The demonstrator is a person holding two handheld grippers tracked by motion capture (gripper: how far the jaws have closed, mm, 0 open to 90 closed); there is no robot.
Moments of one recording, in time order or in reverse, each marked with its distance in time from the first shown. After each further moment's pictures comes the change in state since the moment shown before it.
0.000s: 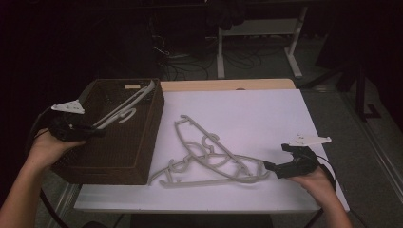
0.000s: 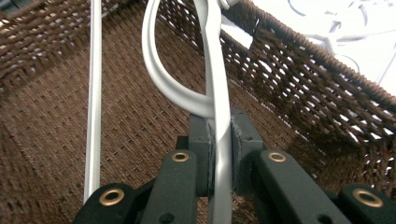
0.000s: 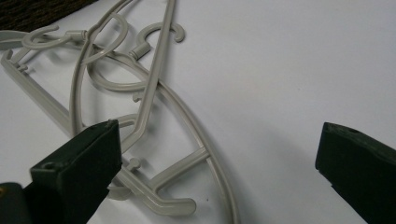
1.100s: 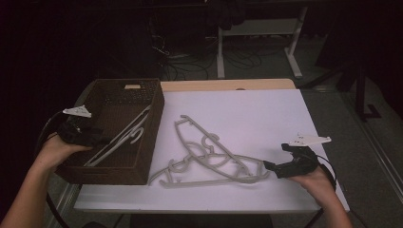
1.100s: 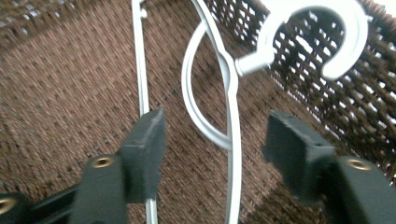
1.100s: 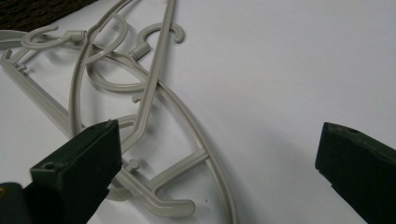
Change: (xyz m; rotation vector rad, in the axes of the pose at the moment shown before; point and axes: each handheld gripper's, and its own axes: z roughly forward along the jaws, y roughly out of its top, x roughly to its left) left arm 0.011 -0.017 0.021 -0.010 0.012 -0.086; right arm 0.000 0.001 0.000 -0.001 -0.002 -0.004
